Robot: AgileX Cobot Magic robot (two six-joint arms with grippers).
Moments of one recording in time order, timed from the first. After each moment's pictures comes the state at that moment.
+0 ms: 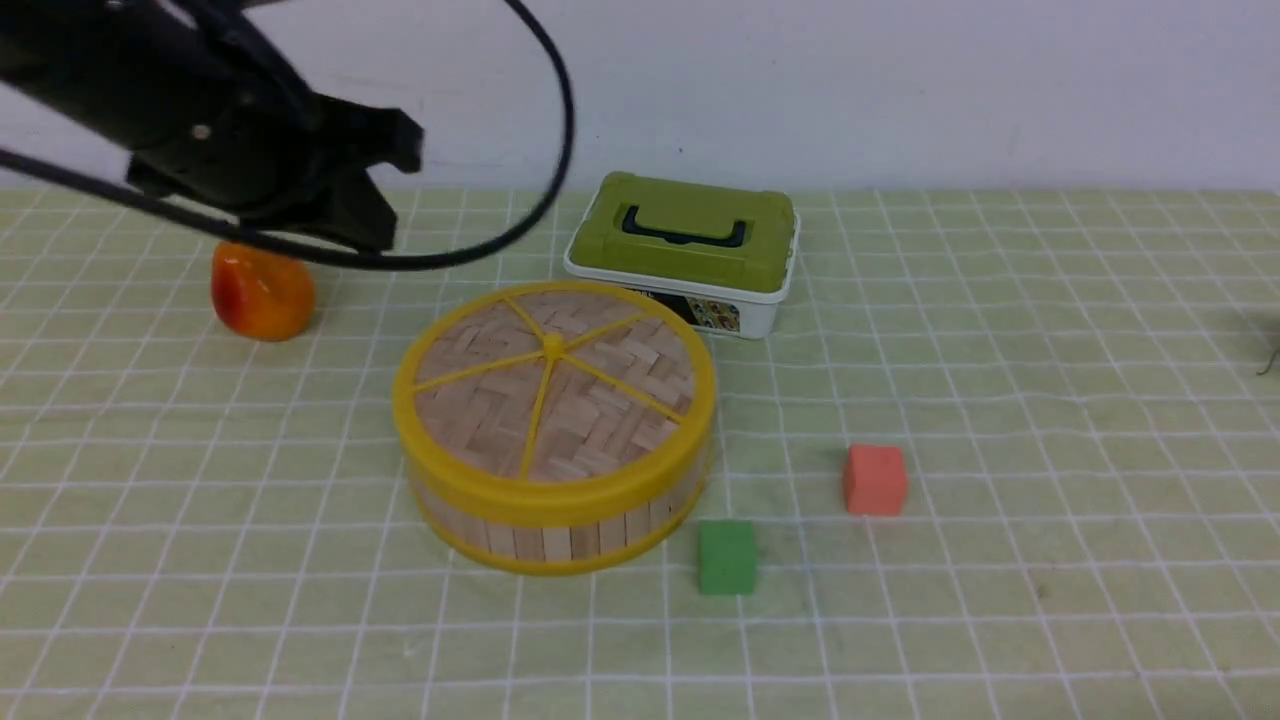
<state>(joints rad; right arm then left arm) 0.02 -0.02 0.02 -0.05 0.37 0.07 -0.23 1.64 -1.61 -0.24 1.00 0.02</state>
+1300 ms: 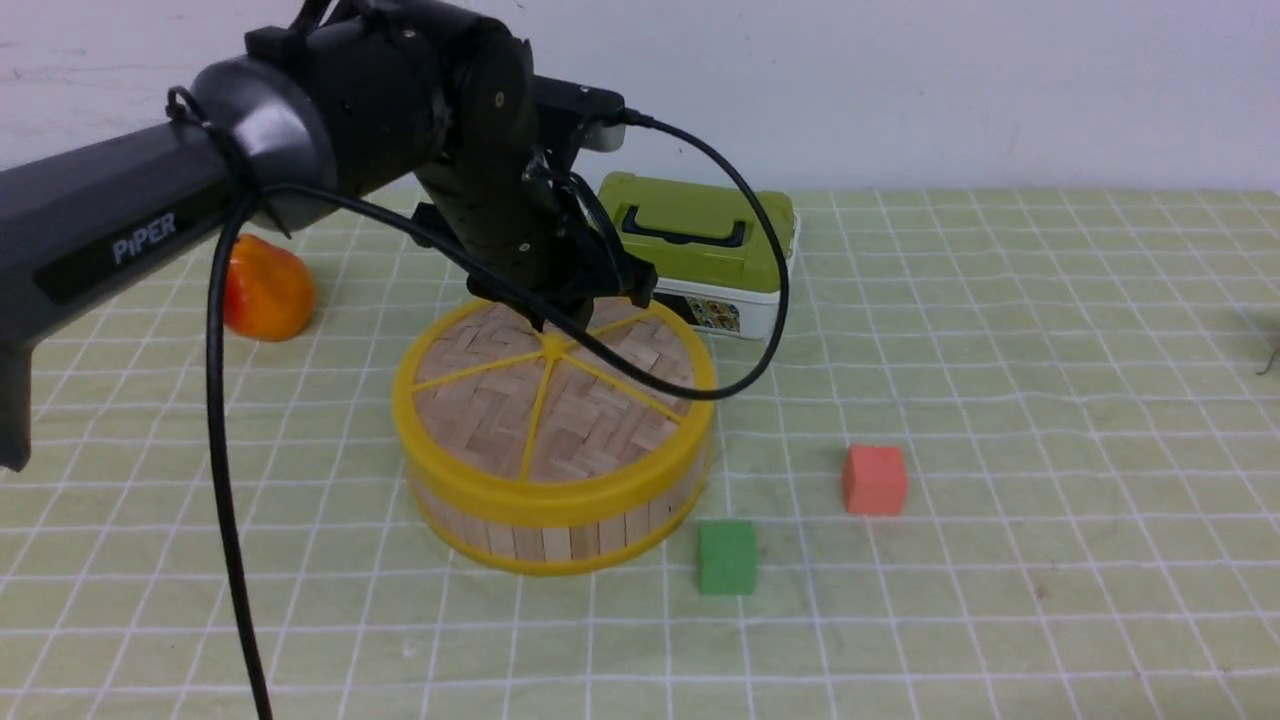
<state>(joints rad) 0.02 -0.02 0.02 -0.05 0.37 0.07 -0.47 1.98 -1.80 0.09 0.89 -0.15</state>
